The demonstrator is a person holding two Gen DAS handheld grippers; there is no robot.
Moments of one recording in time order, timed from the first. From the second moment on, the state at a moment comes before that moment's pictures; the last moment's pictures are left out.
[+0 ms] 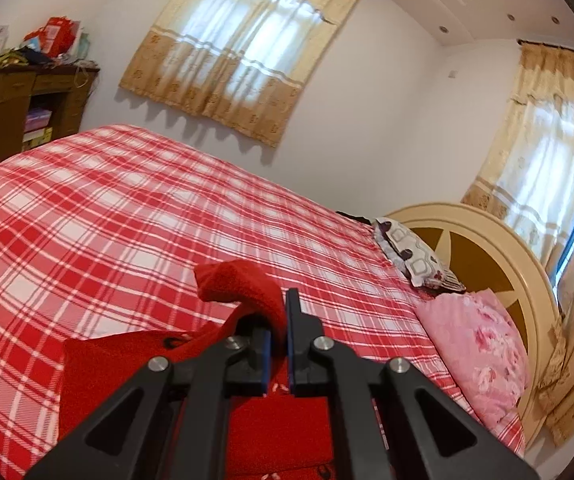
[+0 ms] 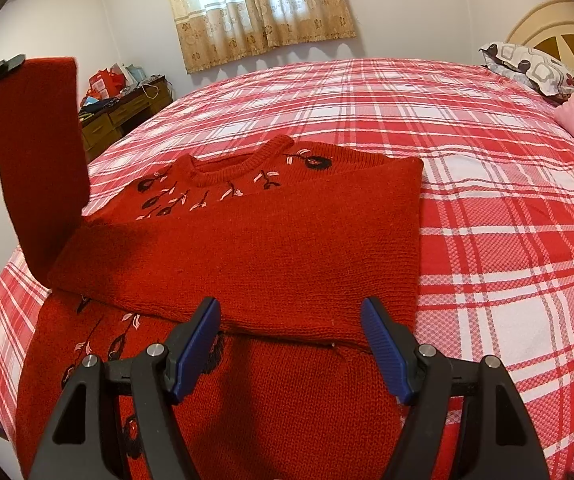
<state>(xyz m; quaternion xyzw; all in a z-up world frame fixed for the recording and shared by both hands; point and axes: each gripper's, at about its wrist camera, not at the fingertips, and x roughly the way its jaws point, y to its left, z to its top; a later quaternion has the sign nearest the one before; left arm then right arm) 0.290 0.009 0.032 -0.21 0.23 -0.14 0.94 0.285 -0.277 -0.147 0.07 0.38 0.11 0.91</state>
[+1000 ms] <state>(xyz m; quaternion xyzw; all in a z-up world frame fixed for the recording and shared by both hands) 0.230 -0.075 -0.071 0.11 0.25 -0.05 0.96 0.285 -0.340 -0.153 0.23 0.35 0.02 0.91</state>
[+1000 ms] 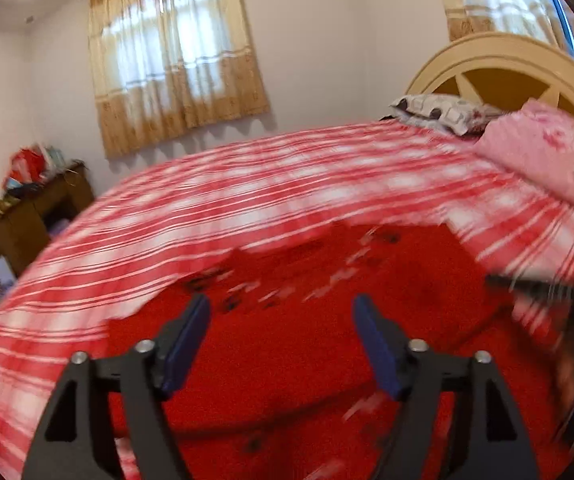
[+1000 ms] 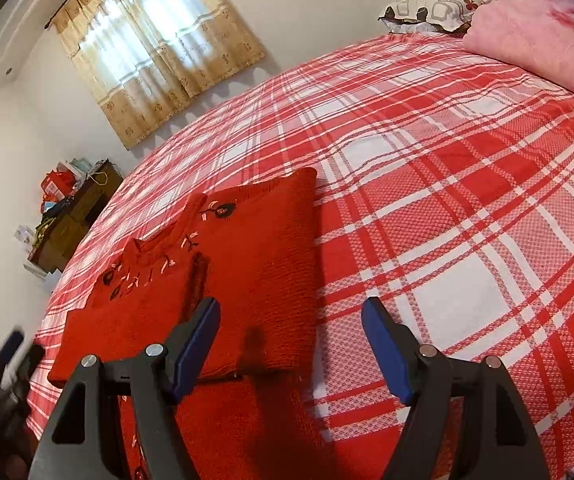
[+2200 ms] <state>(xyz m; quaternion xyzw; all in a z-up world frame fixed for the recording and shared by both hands) 0.231 0.059 -0.124 0.01 0.37 0.04 0.93 0.278 -0.338 -0.157 0.24 0.35 0.03 0.91</state>
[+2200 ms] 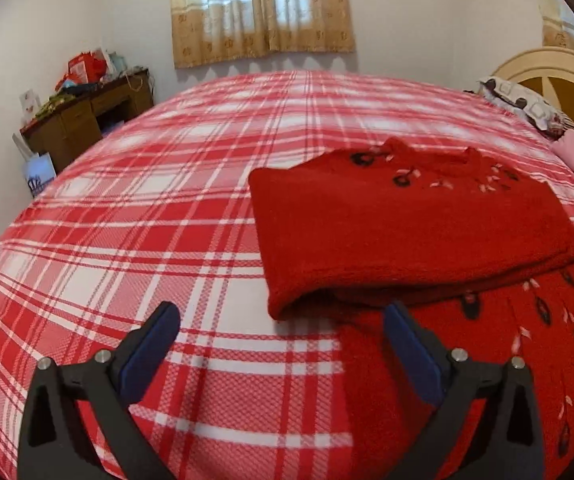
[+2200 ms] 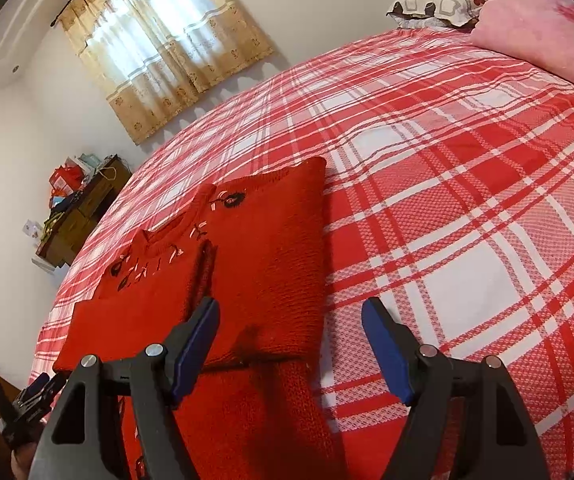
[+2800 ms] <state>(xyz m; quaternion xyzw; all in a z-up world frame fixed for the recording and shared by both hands) 0.246 0.062 -0.140 0.00 0.40 0.06 0.92 0.326 -0.248 -0.131 0.09 0.45 0.10 0.88</state>
